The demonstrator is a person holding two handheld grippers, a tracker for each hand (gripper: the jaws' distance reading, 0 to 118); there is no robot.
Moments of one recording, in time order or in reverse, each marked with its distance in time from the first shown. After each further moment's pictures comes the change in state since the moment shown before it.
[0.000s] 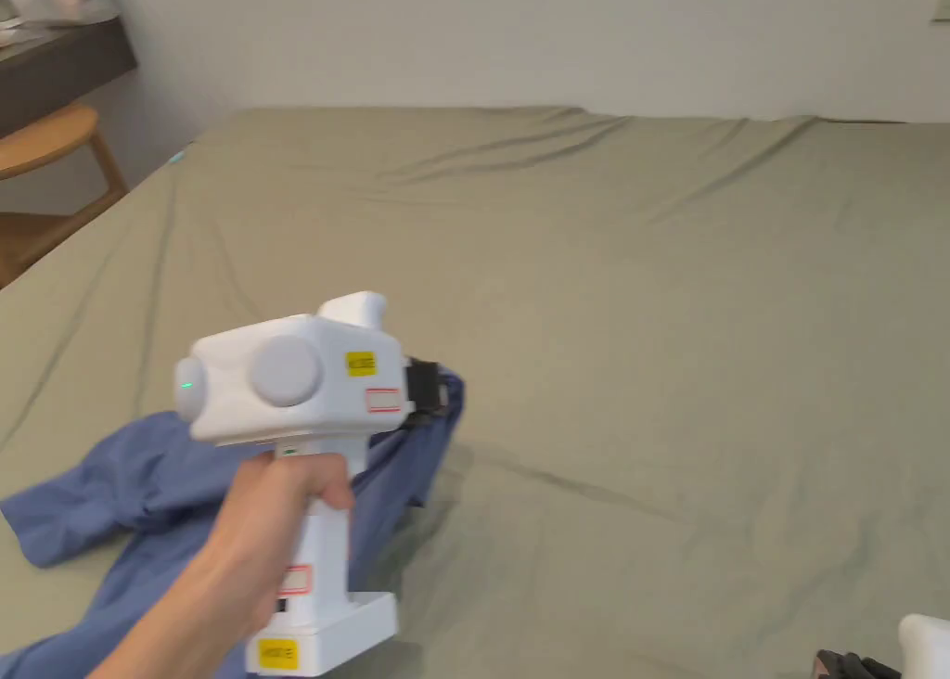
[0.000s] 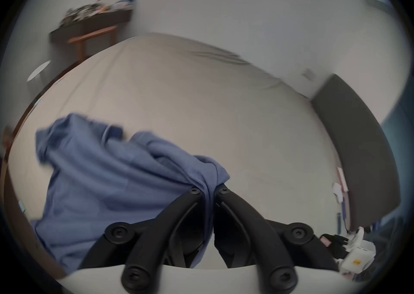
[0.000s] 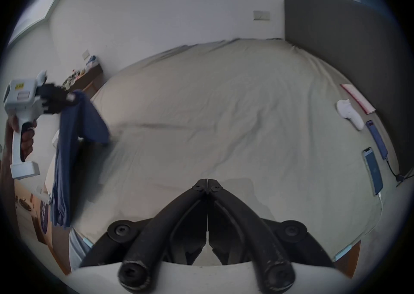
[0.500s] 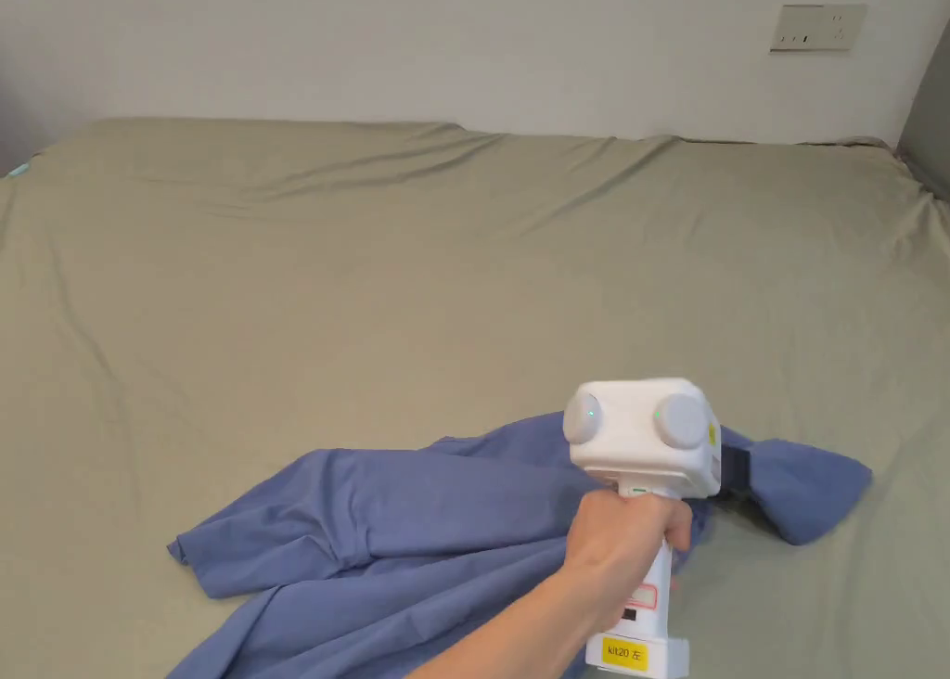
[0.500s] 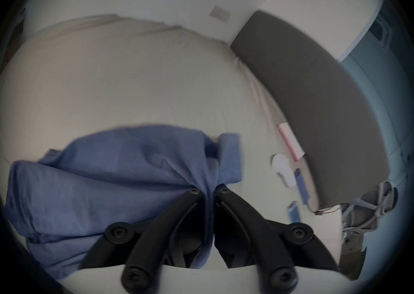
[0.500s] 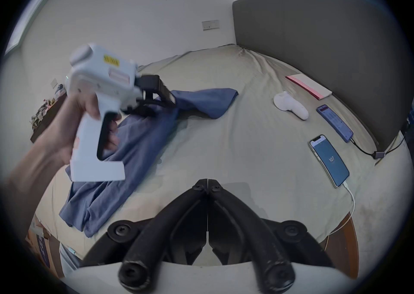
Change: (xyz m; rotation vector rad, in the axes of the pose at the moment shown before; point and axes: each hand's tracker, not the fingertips) left arm 0.251 -0.078 -0.269 -0.341 -0.067 -0.194; right arm 0.120 -0.009 0.040 0.064 -0.189 -0.159
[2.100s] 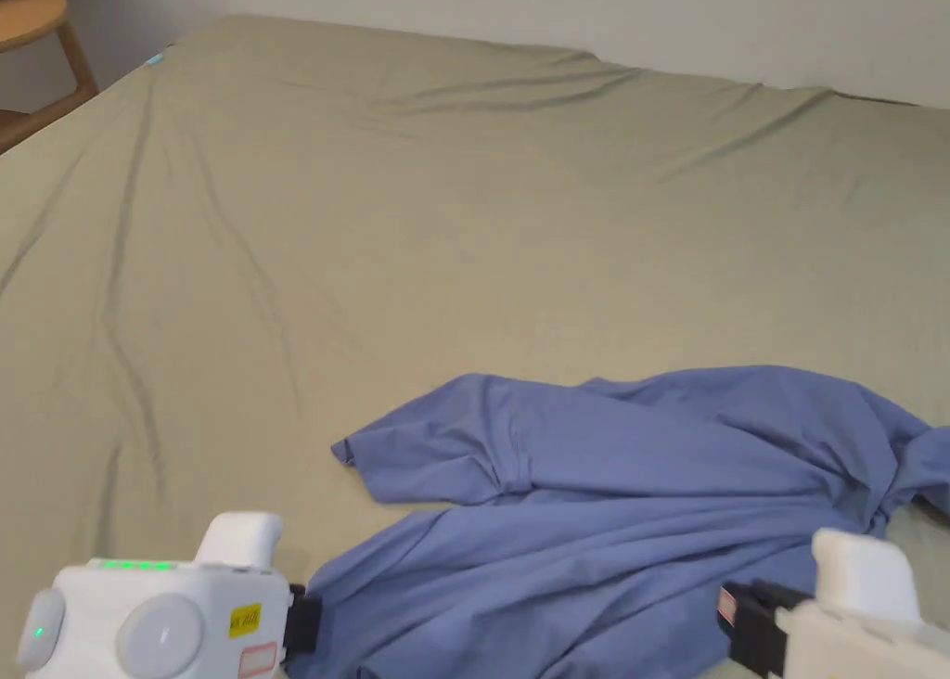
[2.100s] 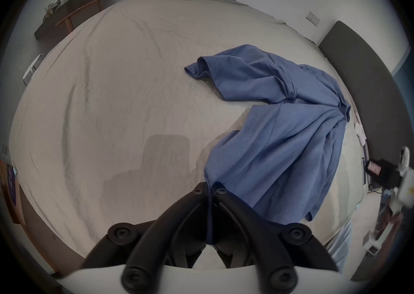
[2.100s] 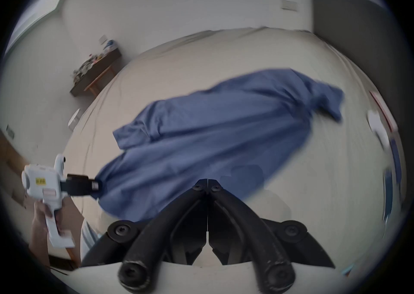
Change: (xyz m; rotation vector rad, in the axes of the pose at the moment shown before) left arm -0.342 -0.265 0.253 0.044 0.247 0.308; right arm -0.194 0.018 -0.060 -0.193 0.350 0.287
